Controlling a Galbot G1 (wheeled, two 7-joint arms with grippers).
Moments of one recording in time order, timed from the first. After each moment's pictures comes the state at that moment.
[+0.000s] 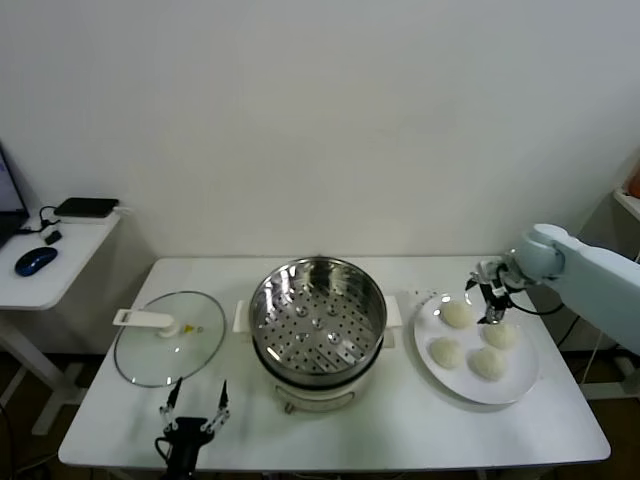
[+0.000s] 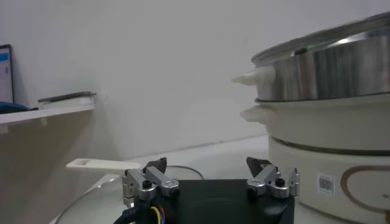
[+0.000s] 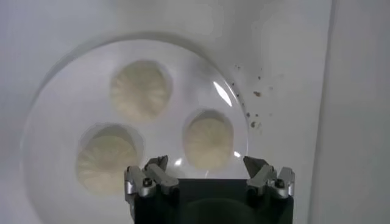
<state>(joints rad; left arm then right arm) 1.63 -1.55 -0.65 -1.71 0.10 -0.39 0.03 0.20 0.75 -1.02 1.02 -0.06 -0.06 -1.03</state>
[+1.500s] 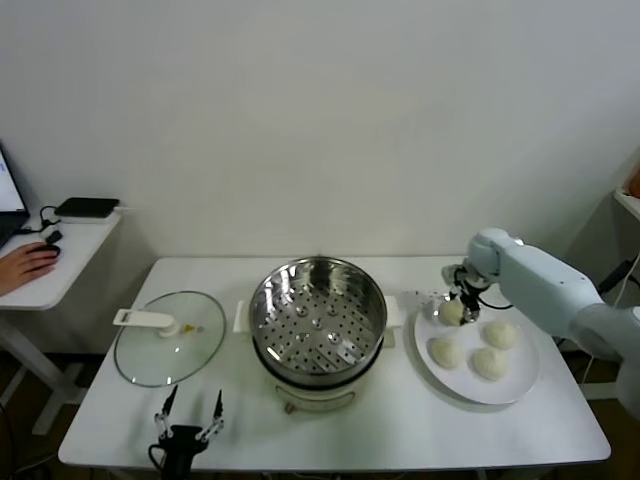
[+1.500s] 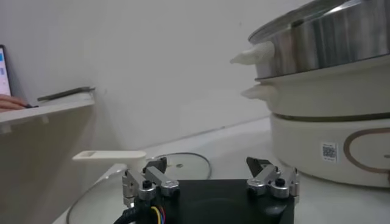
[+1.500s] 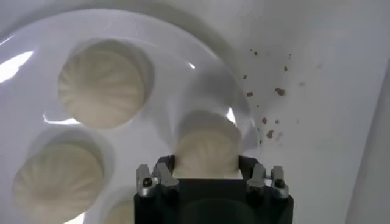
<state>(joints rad) 1.64 -1.54 -0.68 -1.69 0.15 -0.40 0.04 0.20 0.94 -1.06 0.80 -0.11 -0.04 -1.06</state>
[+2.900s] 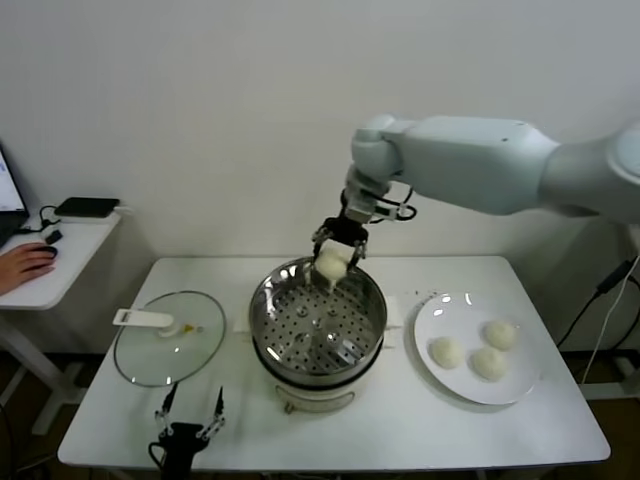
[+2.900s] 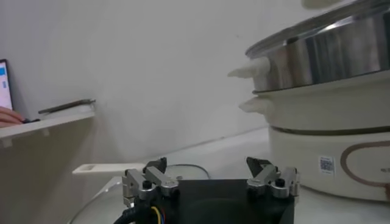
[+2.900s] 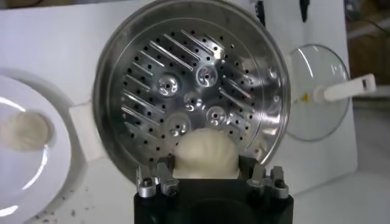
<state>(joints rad) 1.65 -1.54 -0.66 -1.71 0.16 -0.43 0.02 0.78 1.39 -1.58 1.01 0.26 0.72 -1.01</state>
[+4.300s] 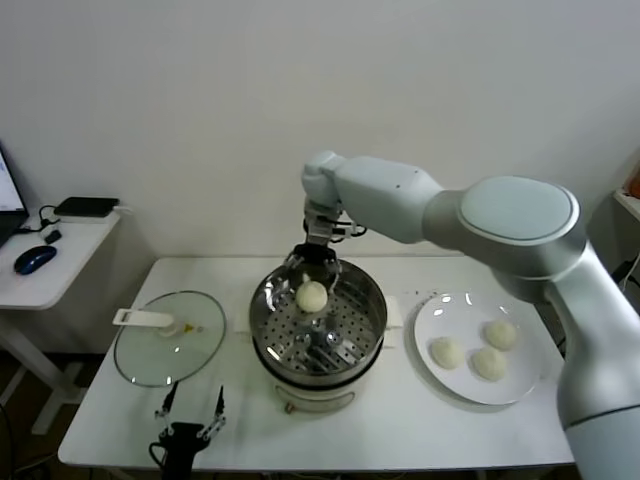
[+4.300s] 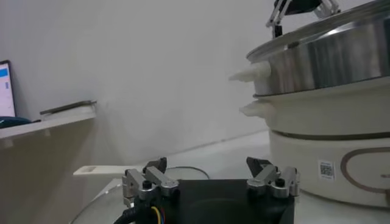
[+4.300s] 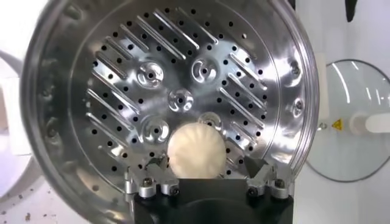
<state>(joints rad) 1.65 -1.54 -0.66 -1.72 0.16 -0.43 0.02 0.68 1.52 -1.62 0.79 0.32 0.82 -1.09</state>
